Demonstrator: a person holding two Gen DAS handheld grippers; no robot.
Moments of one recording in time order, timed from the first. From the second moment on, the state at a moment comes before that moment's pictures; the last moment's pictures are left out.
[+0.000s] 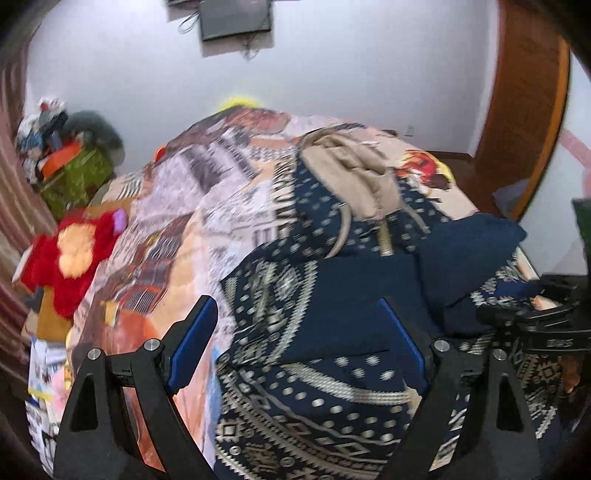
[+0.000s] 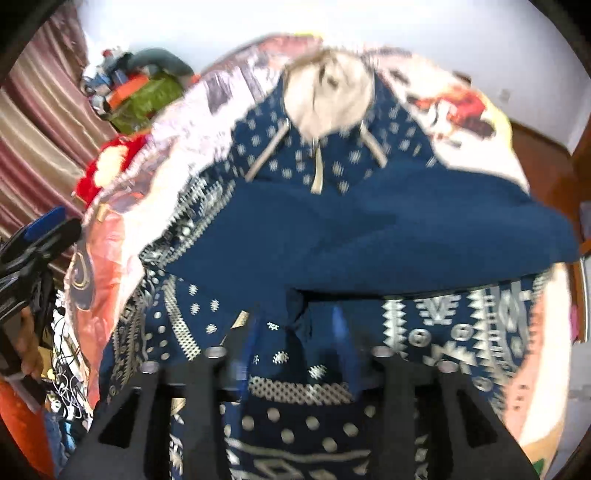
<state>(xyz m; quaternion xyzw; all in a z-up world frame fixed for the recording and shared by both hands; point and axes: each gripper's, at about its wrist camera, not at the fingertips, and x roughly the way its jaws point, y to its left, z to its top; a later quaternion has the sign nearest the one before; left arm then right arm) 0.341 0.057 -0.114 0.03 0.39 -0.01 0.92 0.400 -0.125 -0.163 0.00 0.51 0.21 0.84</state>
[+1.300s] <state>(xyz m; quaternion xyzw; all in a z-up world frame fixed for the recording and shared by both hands) 0.432 -0.123 -0.134 0.10 0.41 -0.17 0.89 0.397 -0.283 -0.176 -0.02 0.46 0.08 0.89</state>
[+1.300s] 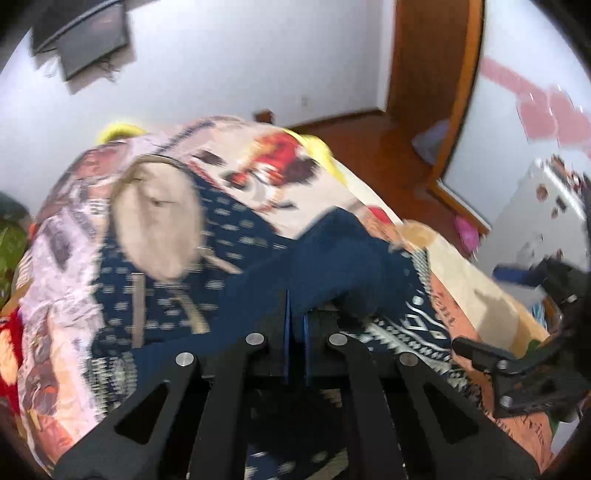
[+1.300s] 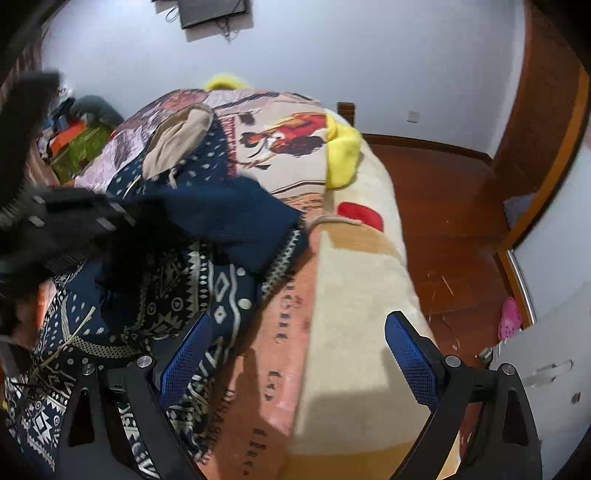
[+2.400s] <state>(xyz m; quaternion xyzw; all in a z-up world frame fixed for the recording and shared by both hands) 0.394 0.056 -0.181 0.00 0.49 -0.11 0.86 0.424 -0.225 -0.181 -0.12 0.49 0.09 0.86</state>
